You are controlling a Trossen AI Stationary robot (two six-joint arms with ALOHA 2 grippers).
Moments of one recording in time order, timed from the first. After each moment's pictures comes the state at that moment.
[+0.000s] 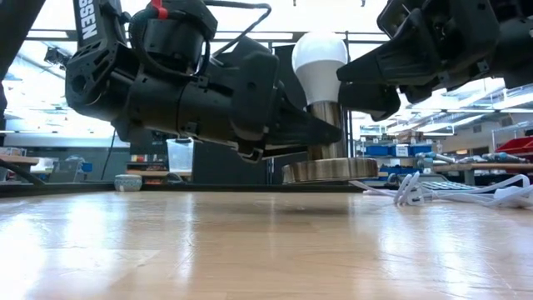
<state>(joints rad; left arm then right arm) -0.24 2.09 0.81 1.16 -0.33 -0.12 0.35 1.55 0.44 0.87 0.29 0.16</state>
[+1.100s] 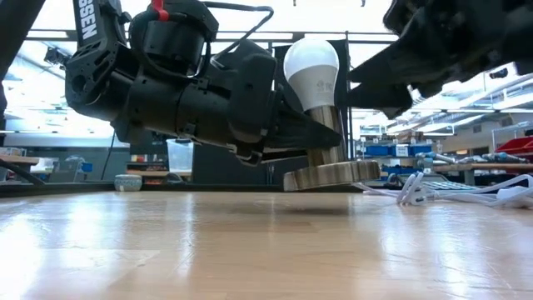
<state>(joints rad) -0.24 2.09 0.81 1.13 -0.31 -0.14 0.36 1.44 0.44 0.67 0.34 0.23</state>
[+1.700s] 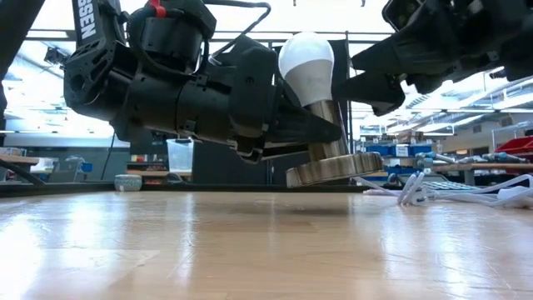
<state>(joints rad) -0.25 2.09 0.81 1.16 -0.33 -0.14 0.36 1.49 0.44 0.78 0.21 0.17</state>
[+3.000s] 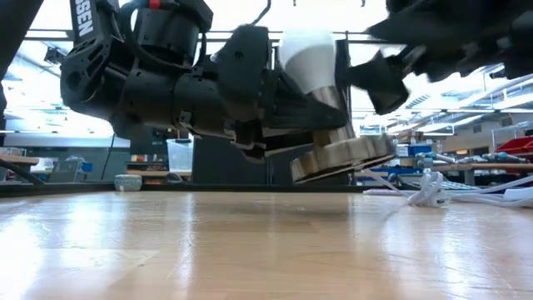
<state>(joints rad) -0.25 2.09 0.82 1.19 -0.26 -0.19 0.38 1.49 0.44 0.83 0.13 0.26</state>
